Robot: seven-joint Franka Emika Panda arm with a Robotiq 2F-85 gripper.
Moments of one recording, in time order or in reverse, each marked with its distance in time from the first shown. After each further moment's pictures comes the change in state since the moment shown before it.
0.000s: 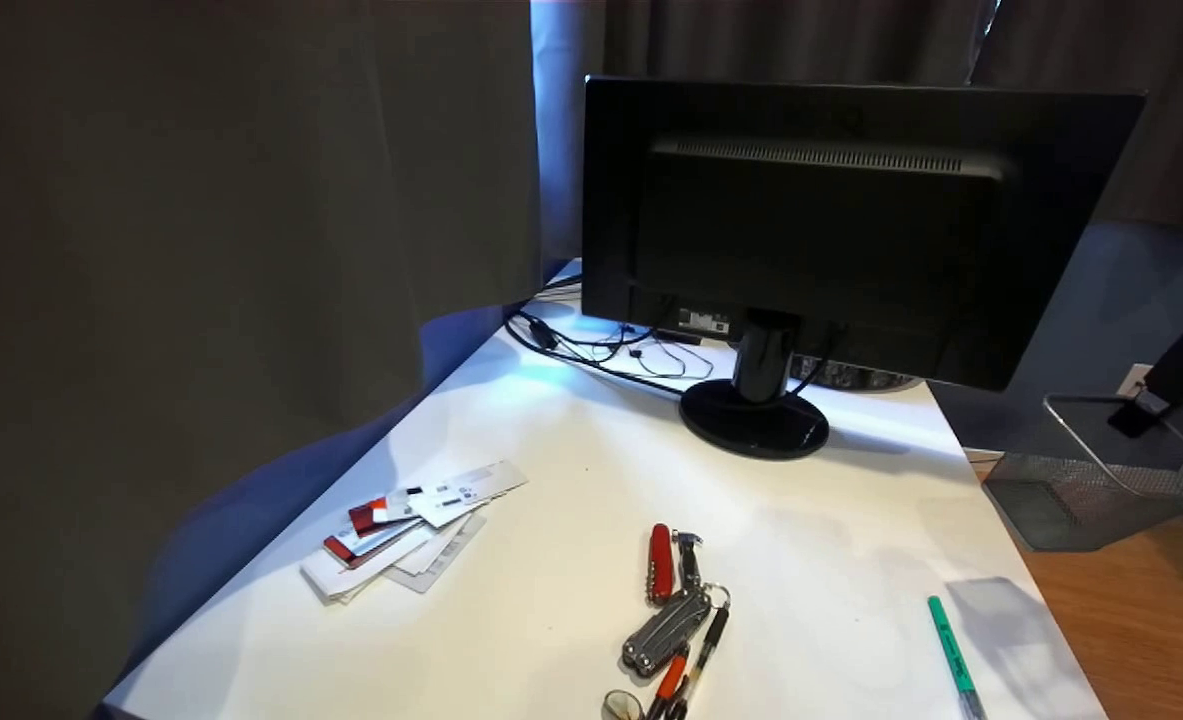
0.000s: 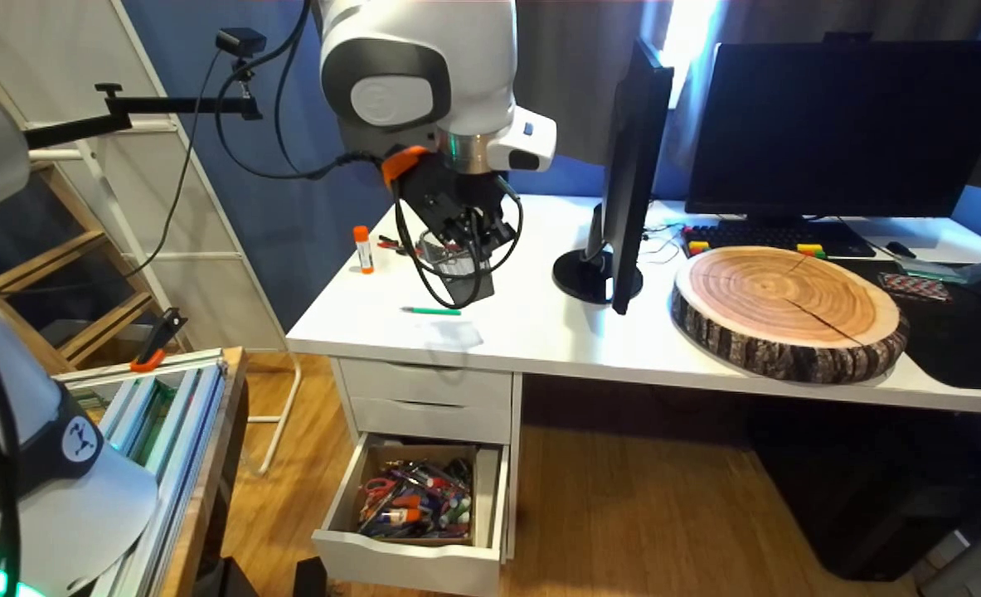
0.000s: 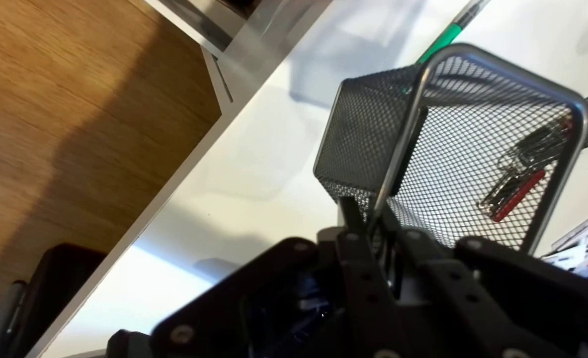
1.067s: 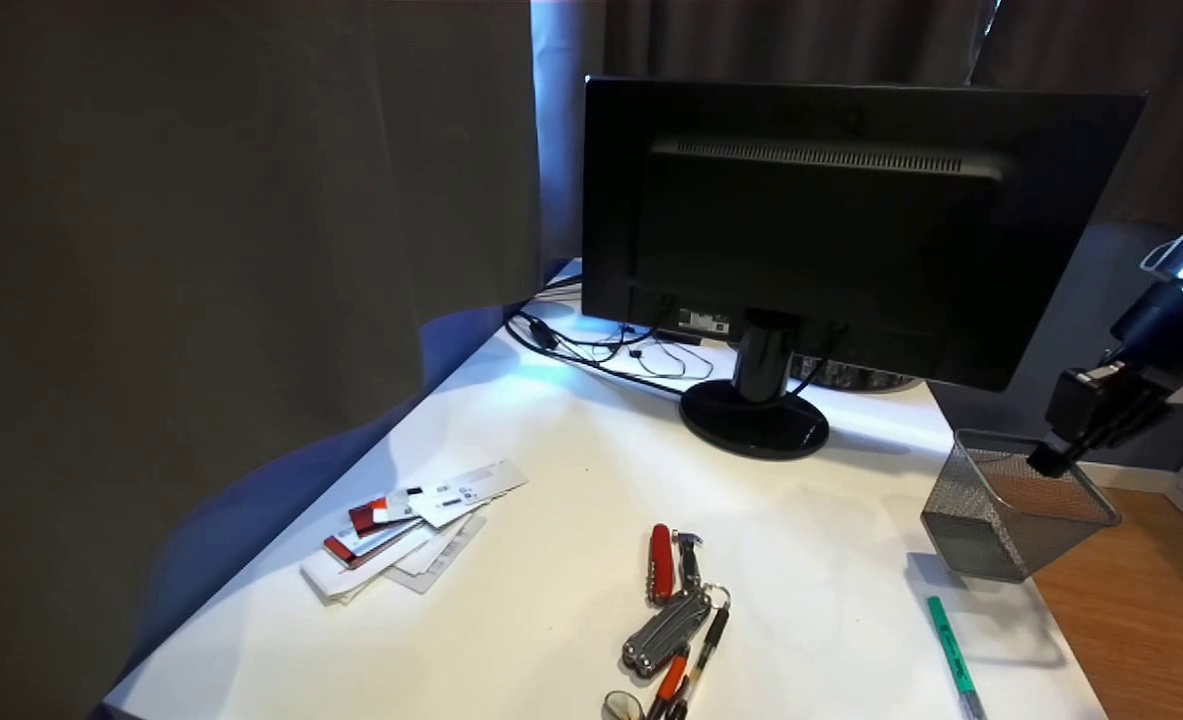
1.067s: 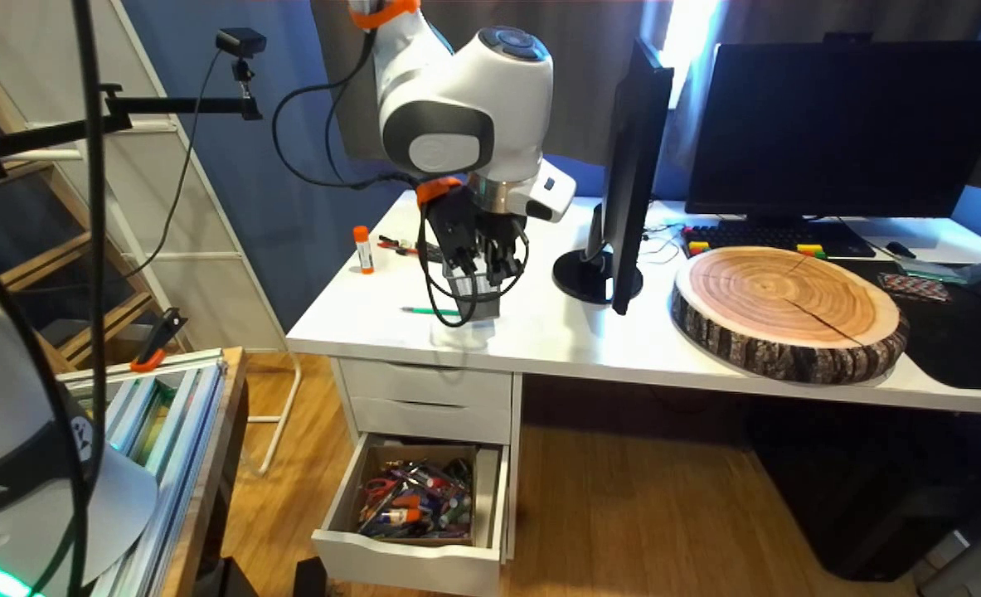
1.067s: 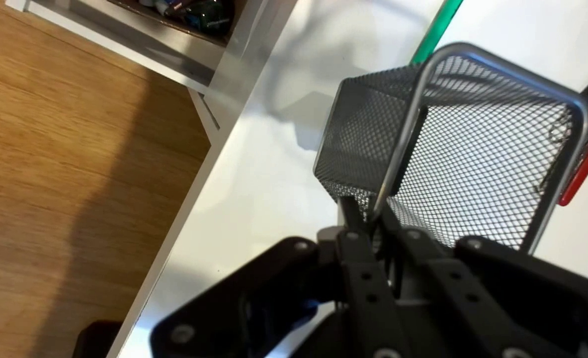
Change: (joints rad) arm 0.490 0.227 -0.488 0.171 -0.054 -0.001 0.230
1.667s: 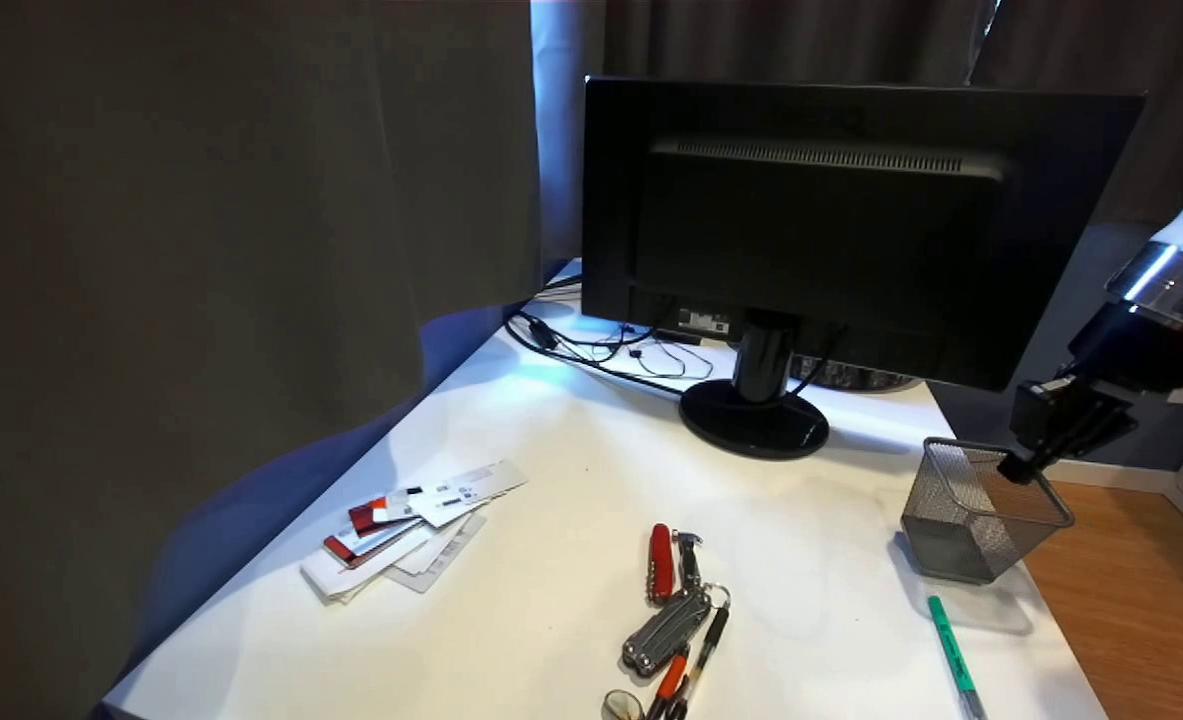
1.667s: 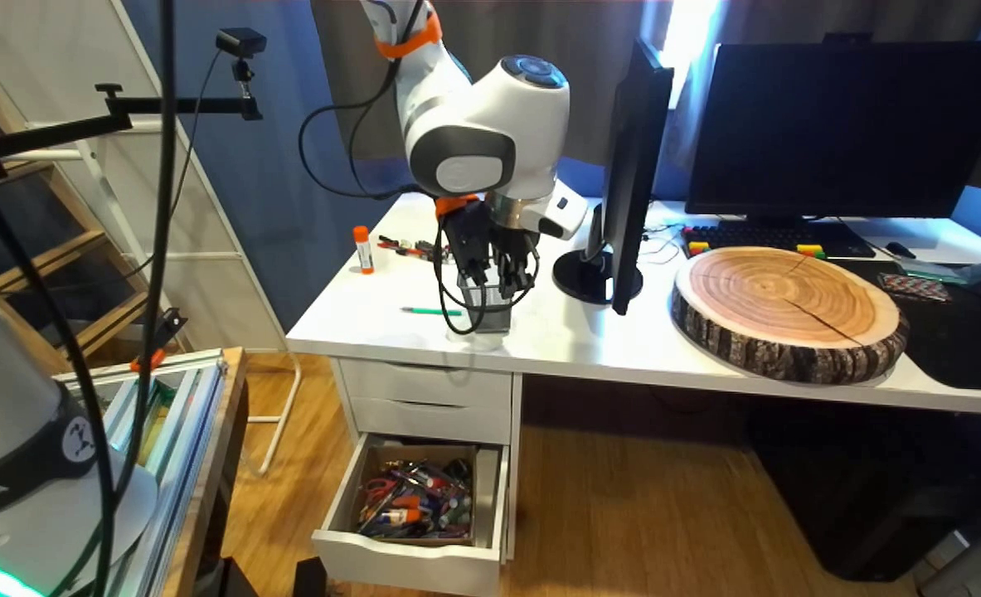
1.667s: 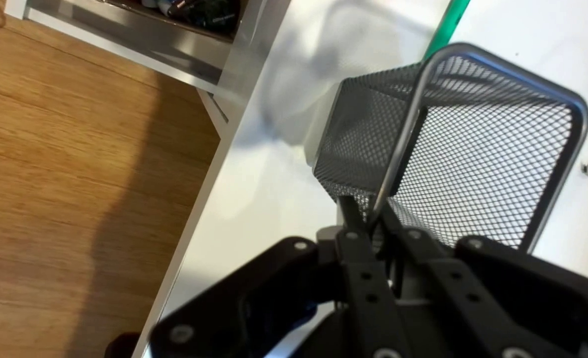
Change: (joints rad) arm 0.082 0.098 -0.095 0.088 -0.061 0.002 0.110
